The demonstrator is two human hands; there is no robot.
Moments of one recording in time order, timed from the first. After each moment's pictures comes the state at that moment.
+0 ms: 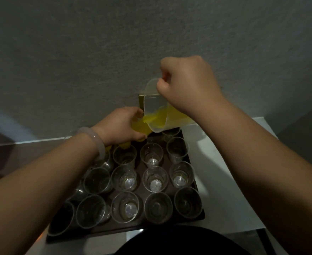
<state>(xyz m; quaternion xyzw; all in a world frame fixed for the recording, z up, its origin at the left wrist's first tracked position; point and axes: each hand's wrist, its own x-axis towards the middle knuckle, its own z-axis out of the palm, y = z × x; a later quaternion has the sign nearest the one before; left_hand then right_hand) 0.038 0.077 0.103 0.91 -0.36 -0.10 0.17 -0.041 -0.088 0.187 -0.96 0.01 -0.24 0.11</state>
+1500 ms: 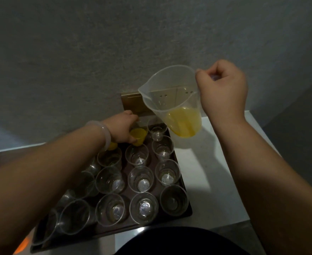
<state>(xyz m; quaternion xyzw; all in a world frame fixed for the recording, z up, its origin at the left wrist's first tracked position) 0.055 0.031 0.076 0.89 -0.41 -0.19 -0.02 -0.085 -0.148 0.152 -0.77 0.25 -0.41 0.42</state>
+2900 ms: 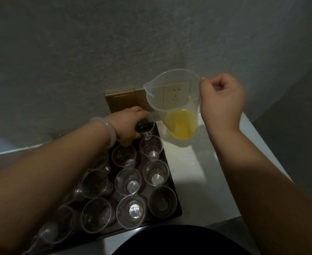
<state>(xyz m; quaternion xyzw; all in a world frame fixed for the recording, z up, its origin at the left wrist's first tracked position) 0.046 -0.017 0.072 0.87 -0.45 -0.19 -0.01 -0.103 -0.174 0.122 -0.72 0.30 -0.43 0.45</state>
